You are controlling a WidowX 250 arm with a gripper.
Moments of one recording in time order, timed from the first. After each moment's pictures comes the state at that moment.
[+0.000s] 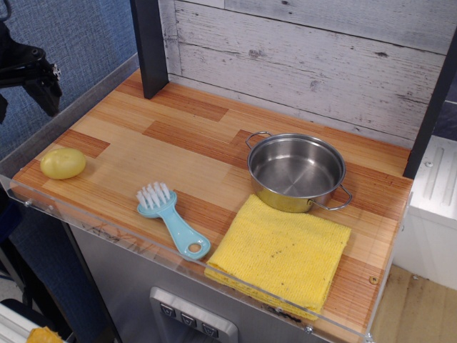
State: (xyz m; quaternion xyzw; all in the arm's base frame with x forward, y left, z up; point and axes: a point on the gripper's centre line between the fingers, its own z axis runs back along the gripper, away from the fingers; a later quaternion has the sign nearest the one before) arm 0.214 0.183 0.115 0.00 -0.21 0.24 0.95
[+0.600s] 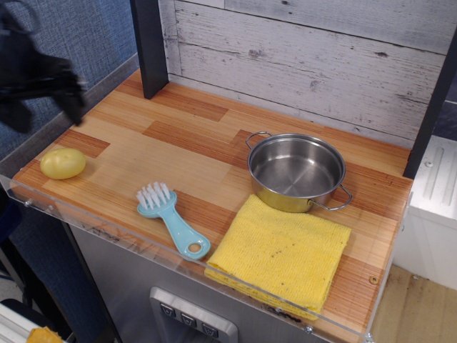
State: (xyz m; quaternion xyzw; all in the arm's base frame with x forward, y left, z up) arm 0.230 0.155 0.103 -0.02 -0.20 0.23 0.95
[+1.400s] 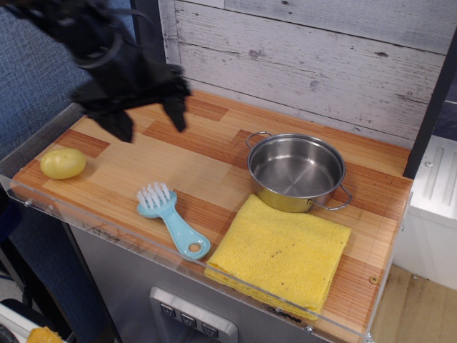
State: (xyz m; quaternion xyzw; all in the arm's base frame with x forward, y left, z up) arm 0.273 0.070 0.092 -0.07 -0.21 0.24 0.94
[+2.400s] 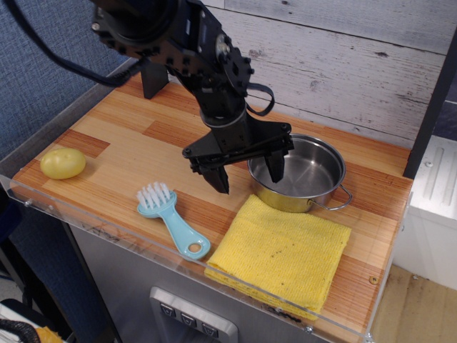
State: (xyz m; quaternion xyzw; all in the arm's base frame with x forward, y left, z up) arm 0.310 -0.008 0.029 -0.09 -0.16 0.27 0.94
